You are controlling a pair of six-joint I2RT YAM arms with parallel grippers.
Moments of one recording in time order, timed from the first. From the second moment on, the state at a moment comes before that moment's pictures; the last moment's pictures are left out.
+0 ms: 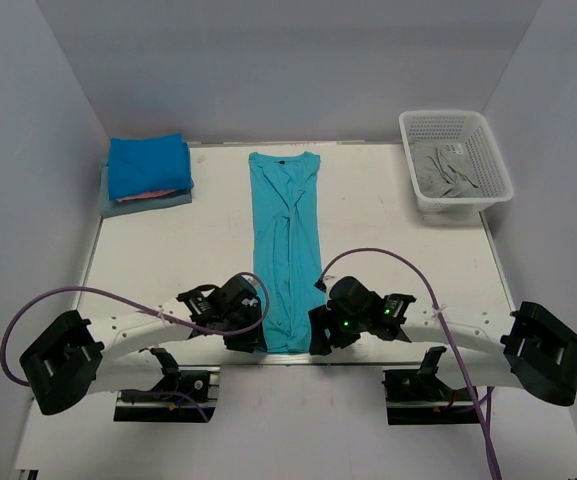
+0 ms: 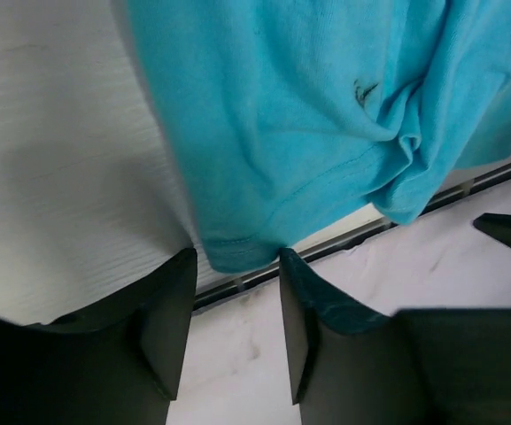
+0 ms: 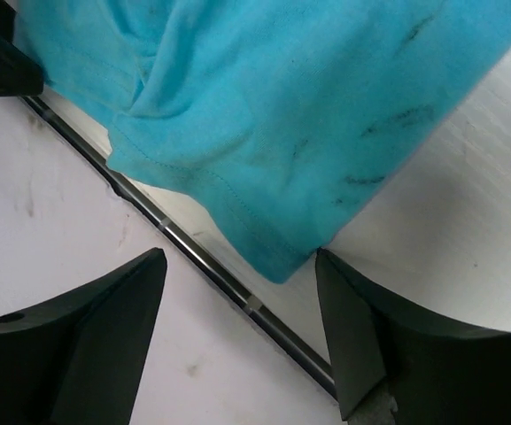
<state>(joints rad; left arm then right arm) -0.91 1.14 0.47 -0.45 0.17 -0.90 1.06 1.17 0.48 -0.25 -0.22 0.59</state>
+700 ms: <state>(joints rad) -0.94 1.19 0.48 -0.41 0.11 -0.94 1.04 1.17 0.44 -0.22 -0.16 0.67</state>
